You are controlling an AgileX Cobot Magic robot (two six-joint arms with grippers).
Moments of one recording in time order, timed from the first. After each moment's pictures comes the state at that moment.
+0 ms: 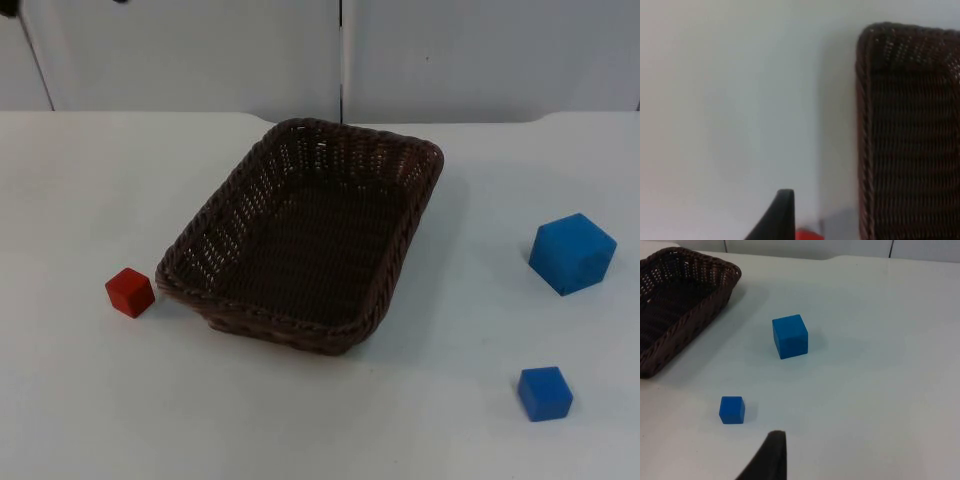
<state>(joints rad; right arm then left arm) 0.10 0.00 -0.52 0.03 1.08 -0.06 -0.03 1.72 -1.48 -0.46 0.92 0.43</state>
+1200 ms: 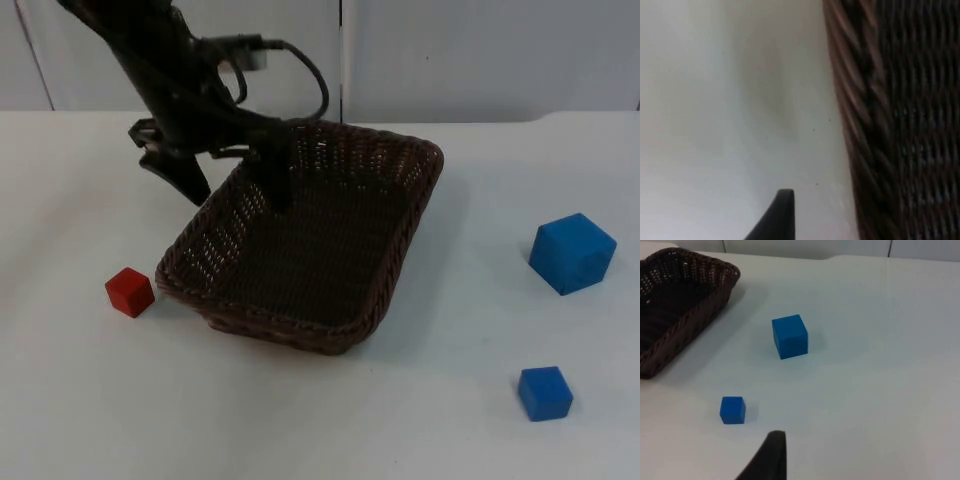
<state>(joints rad) 0.10 0.00 -0.52 0.03 1.08 -0.07 -0.23 2.36 -1.87 -0.35 1.04 0.38</state>
